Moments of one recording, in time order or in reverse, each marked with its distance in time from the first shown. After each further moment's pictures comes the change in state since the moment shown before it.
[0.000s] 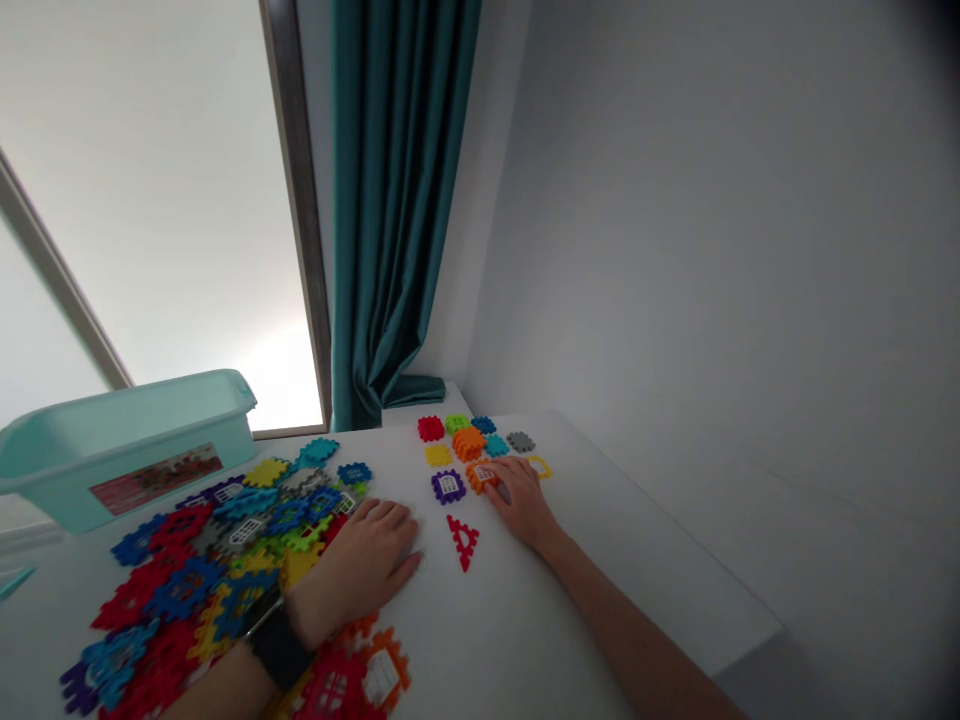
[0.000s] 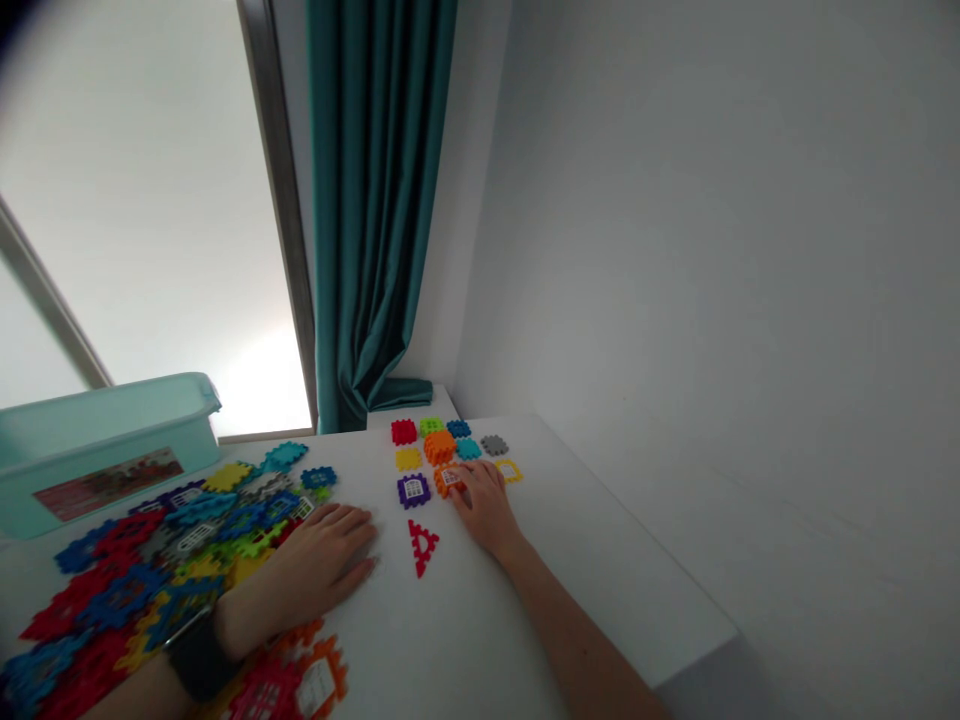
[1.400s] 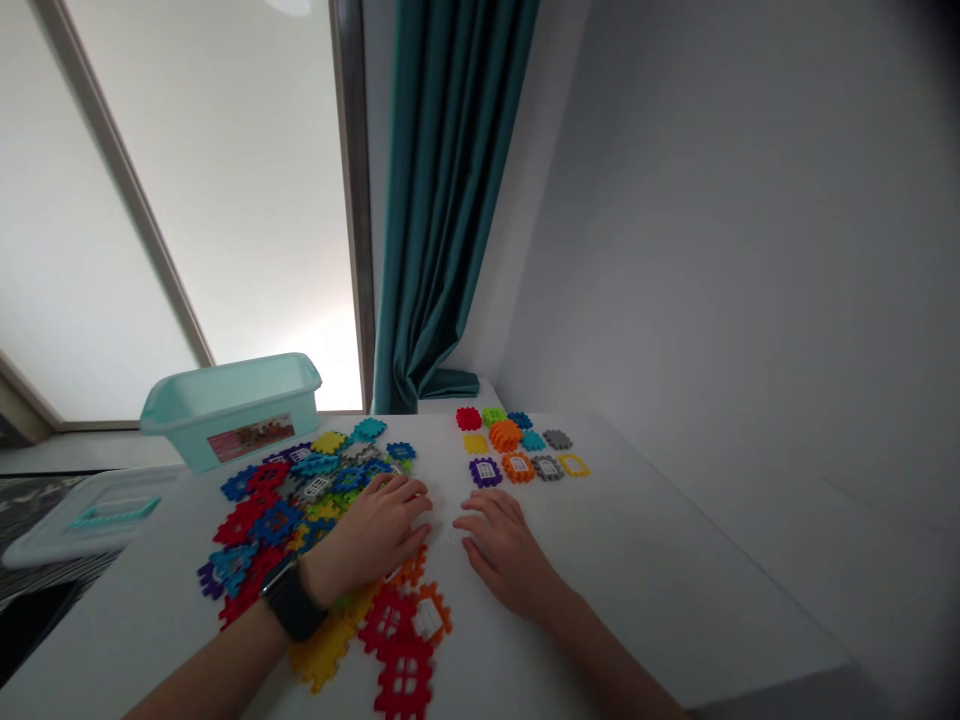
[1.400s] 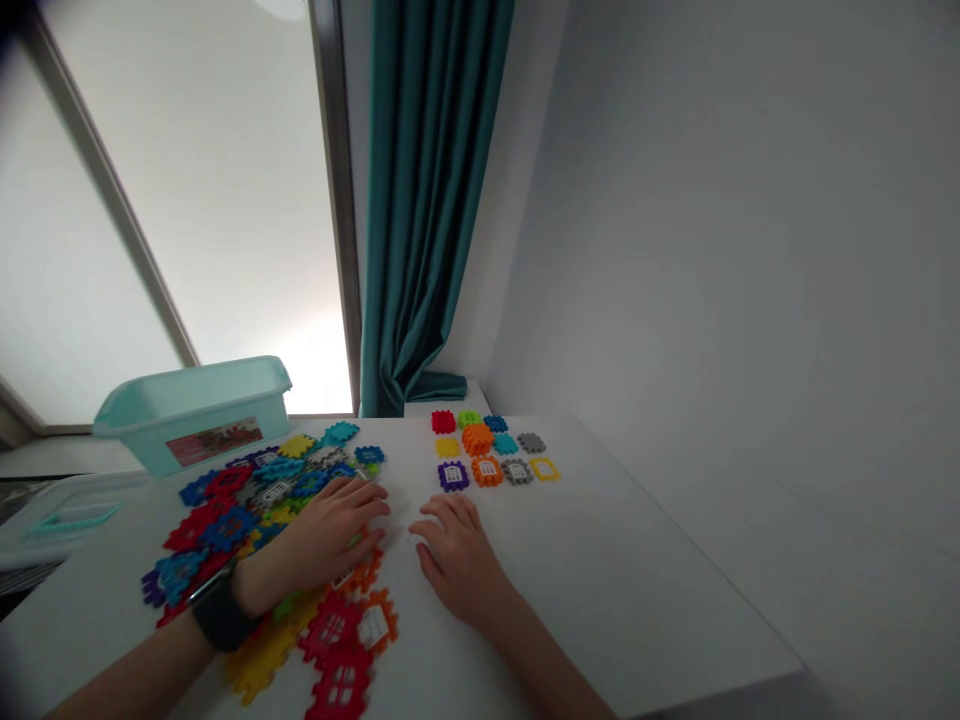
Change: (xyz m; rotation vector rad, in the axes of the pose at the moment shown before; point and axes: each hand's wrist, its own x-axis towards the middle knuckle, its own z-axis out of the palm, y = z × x) left_hand -0.043 -0.011 -0.025 0.027 0.119 -0.031; right_hand -0.030 -0.134 -0.028 0.177 -0.136 -0.303
